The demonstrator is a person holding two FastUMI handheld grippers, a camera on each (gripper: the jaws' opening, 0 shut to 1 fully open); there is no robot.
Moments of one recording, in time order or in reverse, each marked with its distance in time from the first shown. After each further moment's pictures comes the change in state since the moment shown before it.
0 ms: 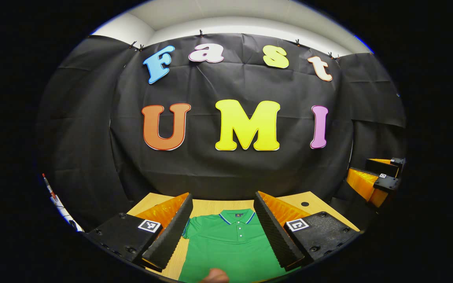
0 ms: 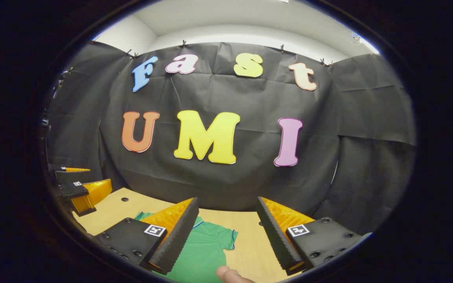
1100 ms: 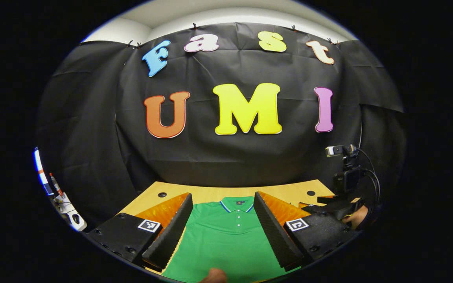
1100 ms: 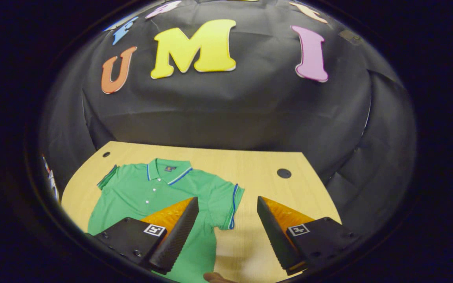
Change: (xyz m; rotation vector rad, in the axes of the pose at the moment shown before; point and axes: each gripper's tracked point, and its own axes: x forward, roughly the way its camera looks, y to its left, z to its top) left arm -0.002 -0.035 -0.043 0.038 0.094 0.122; right arm 0.193 -0.034 -0.258 0.072 0.542 0.073
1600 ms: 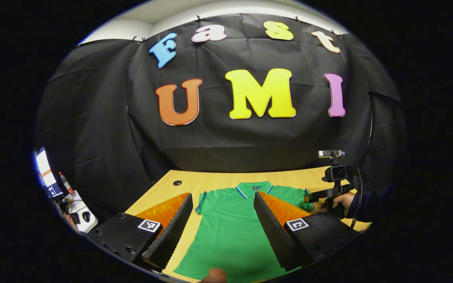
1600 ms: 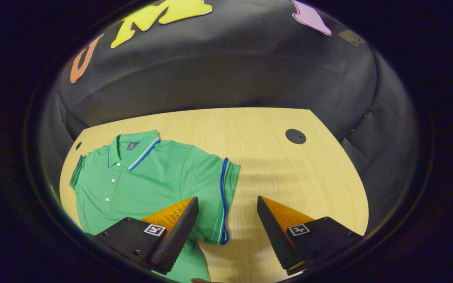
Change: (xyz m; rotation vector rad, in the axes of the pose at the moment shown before) left arm -0.008 0.043 -0.045 0.020 0.120 0.082; right arm 0.117 -0.017 -0.053 0.069 0.234 -0.078
